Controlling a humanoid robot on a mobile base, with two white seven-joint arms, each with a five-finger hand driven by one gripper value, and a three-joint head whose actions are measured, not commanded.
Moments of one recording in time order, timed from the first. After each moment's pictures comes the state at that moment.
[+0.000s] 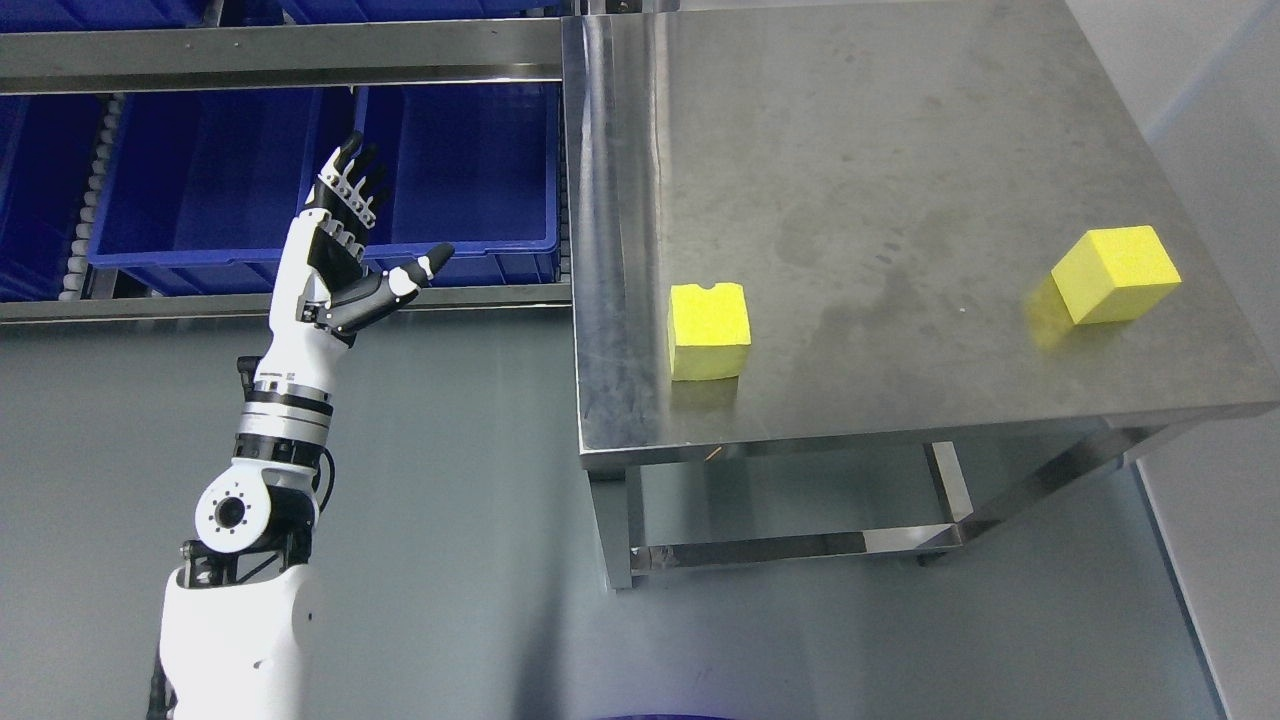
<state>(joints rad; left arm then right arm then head) -0.14 0.00 0.11 -1.67 0.17 -0.07 -0.25 0.00 0.00 0.00 0.00 0.00 -0.02 -0.03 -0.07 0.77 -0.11</state>
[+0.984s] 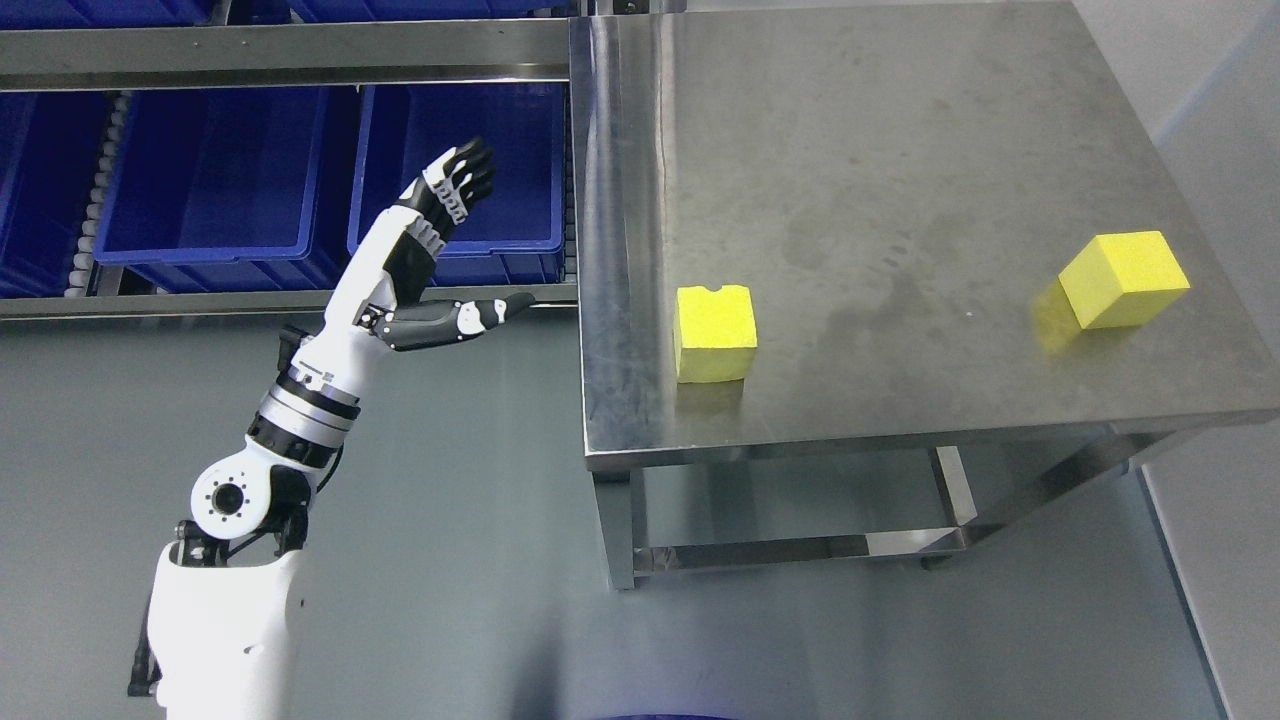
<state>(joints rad) -0.20 0.08 -0.01 -1.68 0.16 -0.18 -0.55 0.00 0.00 0.00 0.00 0.00 -0.02 -0.03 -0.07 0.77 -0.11</state>
